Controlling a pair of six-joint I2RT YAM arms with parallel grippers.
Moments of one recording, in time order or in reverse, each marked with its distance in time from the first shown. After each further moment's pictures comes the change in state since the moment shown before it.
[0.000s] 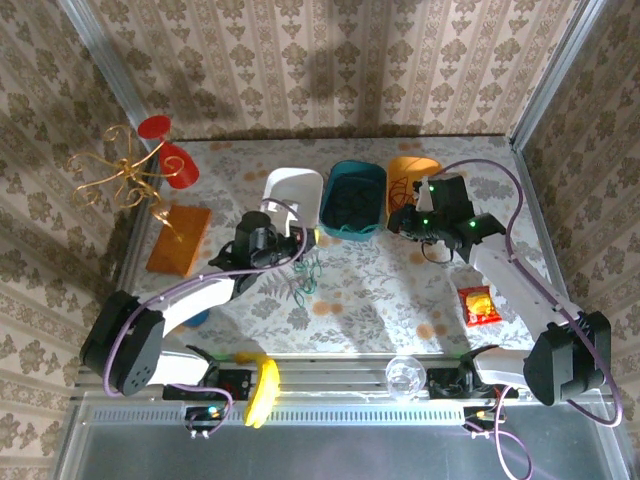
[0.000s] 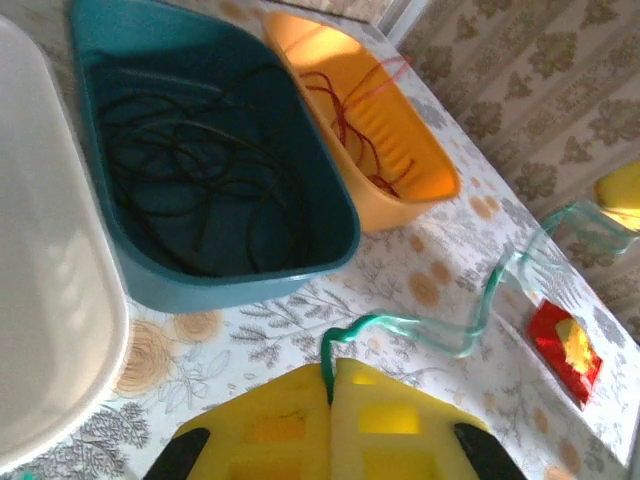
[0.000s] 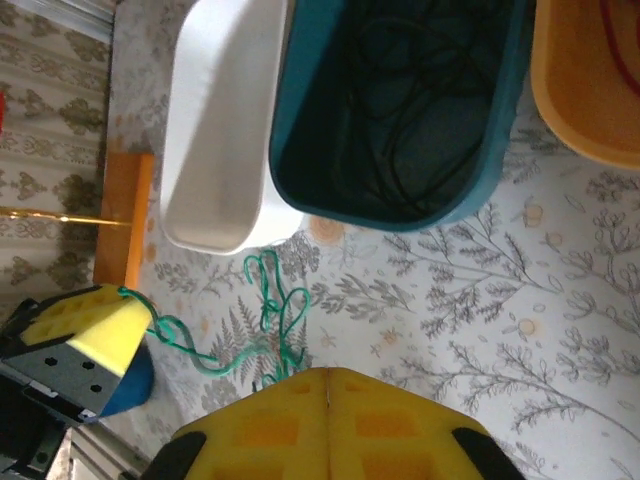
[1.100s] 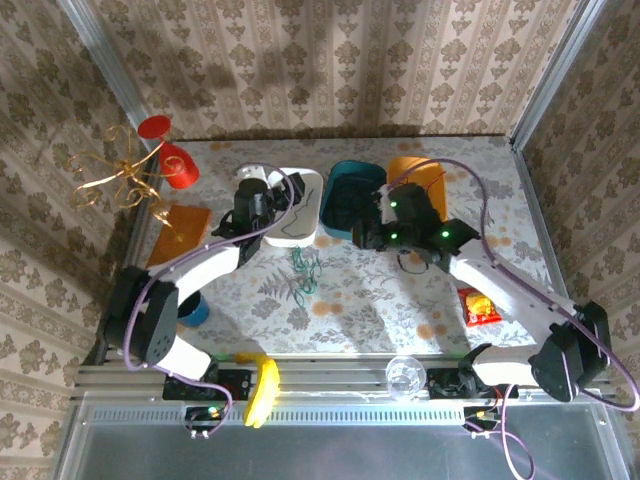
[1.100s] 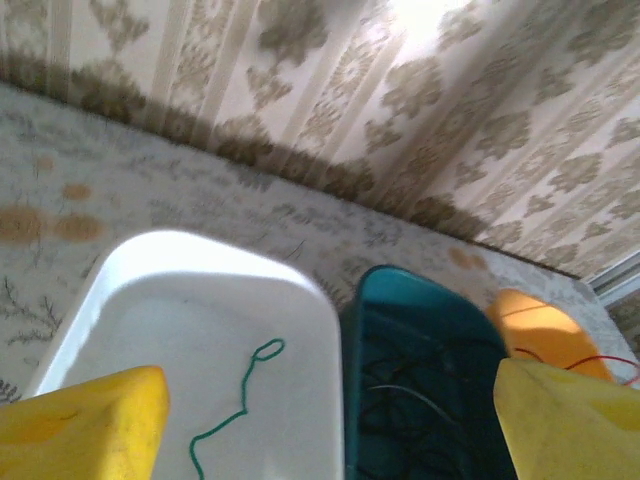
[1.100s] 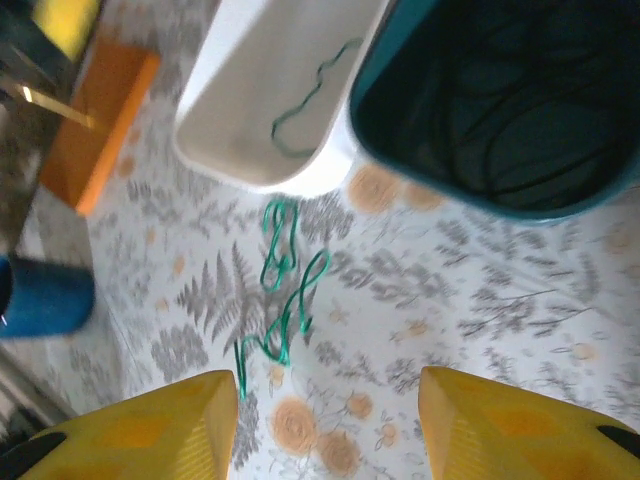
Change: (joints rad) left arm 0.063 0.133 0.244 0.003 -0.515 -0.115; right arm 0.328 0.069 0.064 -0.021 0.195 -0.154
